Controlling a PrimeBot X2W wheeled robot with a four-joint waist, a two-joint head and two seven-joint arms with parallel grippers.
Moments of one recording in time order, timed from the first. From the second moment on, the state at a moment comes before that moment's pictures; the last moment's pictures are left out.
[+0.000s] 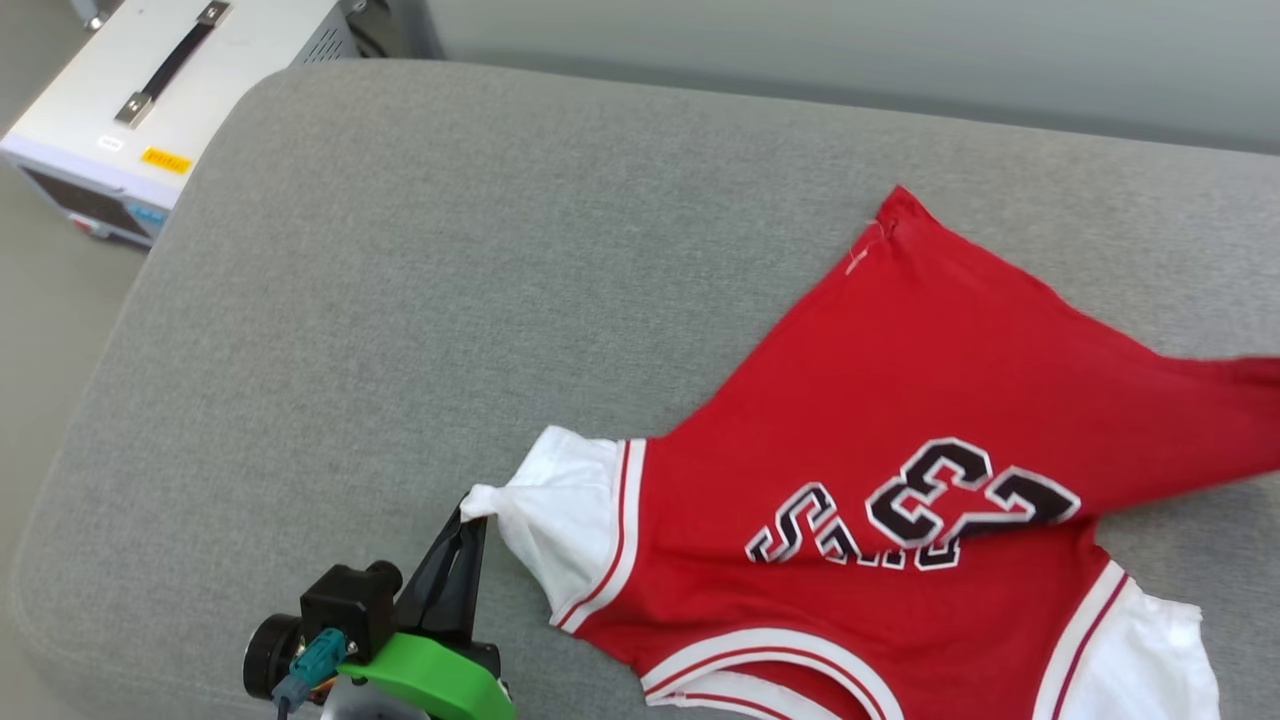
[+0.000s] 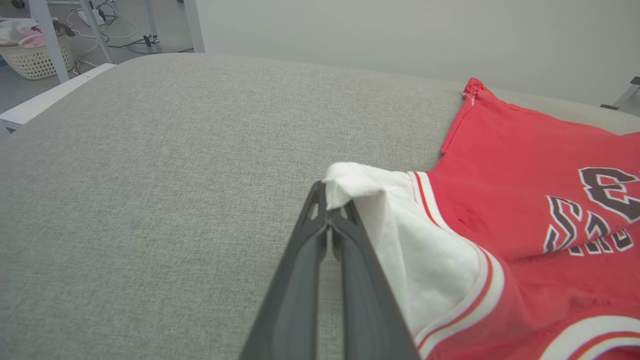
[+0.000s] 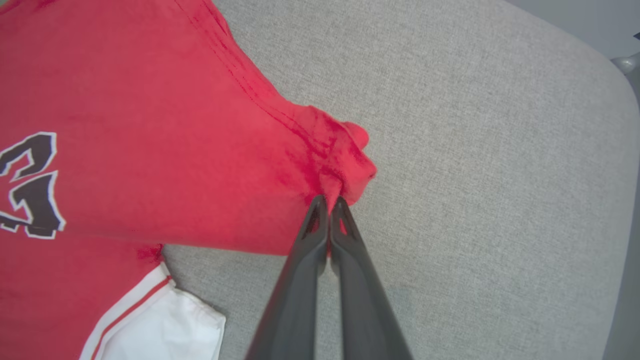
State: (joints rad) left arm 0.01 0.18 -0.25 0.10 -0.31 -0.06 -0.22; right arm -0.30 -0.91 0.22 0.15 0.83 0.13 0.66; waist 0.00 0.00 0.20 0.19
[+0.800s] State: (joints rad) left arm 0.05 0.20 -0.25 0.12 -0.35 -0.04 -0.22; right arm 0.46 -0.40 -0.20 -0.07 0.70 0.13 0.70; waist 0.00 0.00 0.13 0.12
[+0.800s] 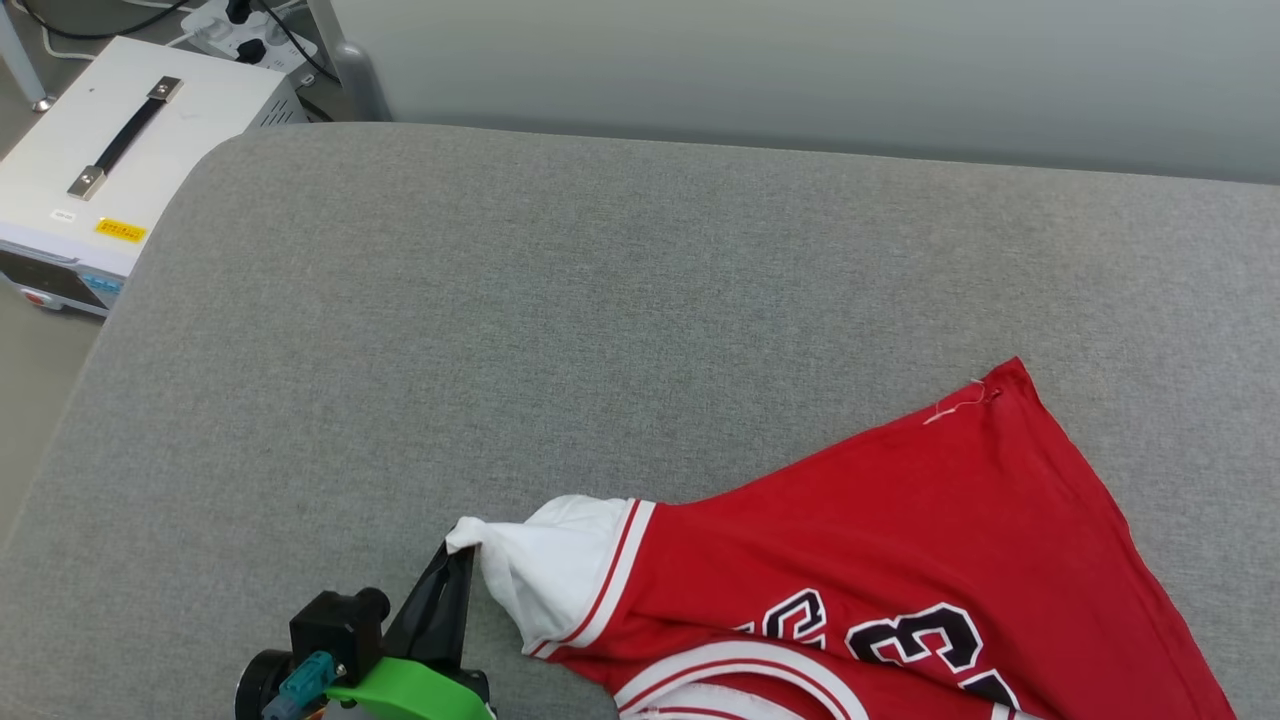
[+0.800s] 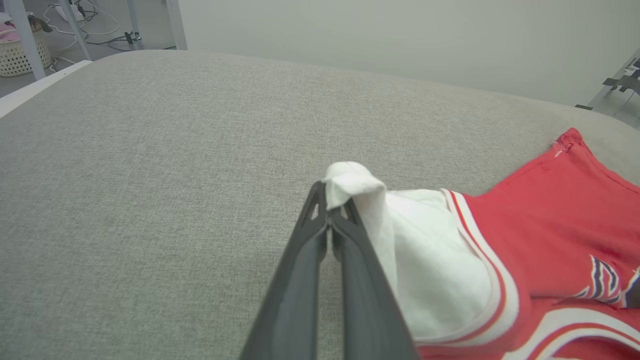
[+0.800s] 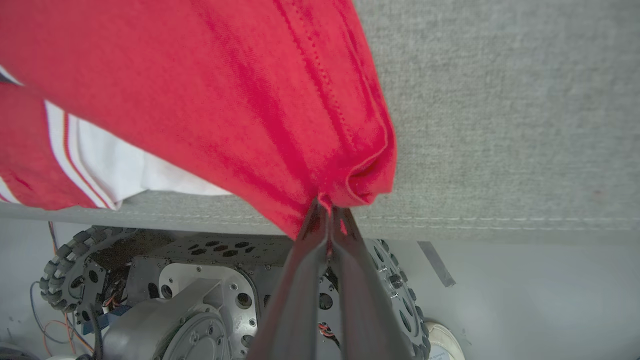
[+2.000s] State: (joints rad) left arm -0.10 0.16 -0.32 0.16 -0.35 -0.07 -0.25; right arm -0.50 -0.70 0.26 0.10 0.64 0.13 0.93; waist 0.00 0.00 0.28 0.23
